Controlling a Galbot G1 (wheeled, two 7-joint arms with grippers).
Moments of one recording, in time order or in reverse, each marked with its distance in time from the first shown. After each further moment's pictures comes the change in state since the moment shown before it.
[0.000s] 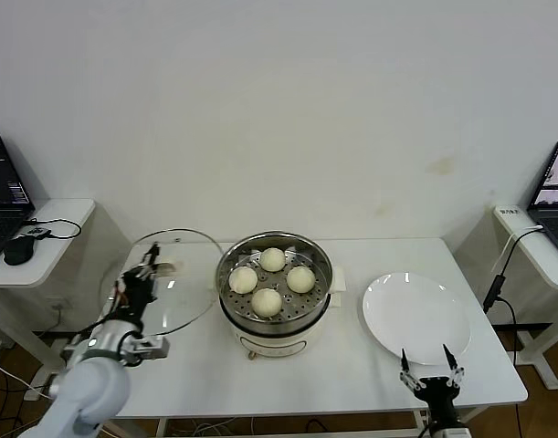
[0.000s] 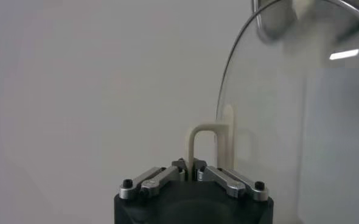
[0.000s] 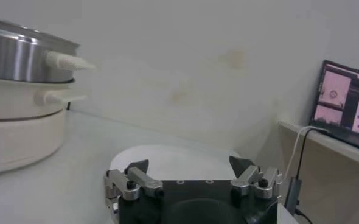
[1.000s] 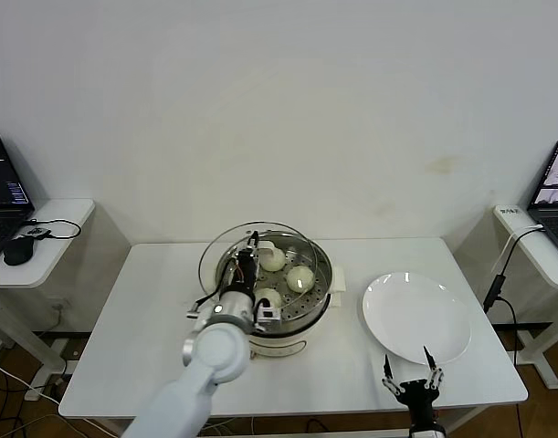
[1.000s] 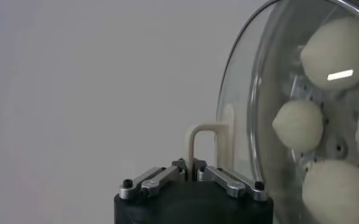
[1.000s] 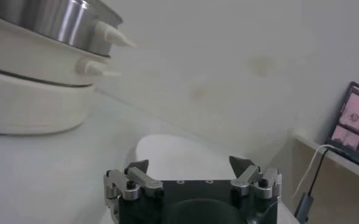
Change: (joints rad) left arm -0.349 -0.371 0.410 0.175 0.380 0.152 0.254; right arm 0.017 0.033 -0.054 -0.061 -0.248 0.040 0.089
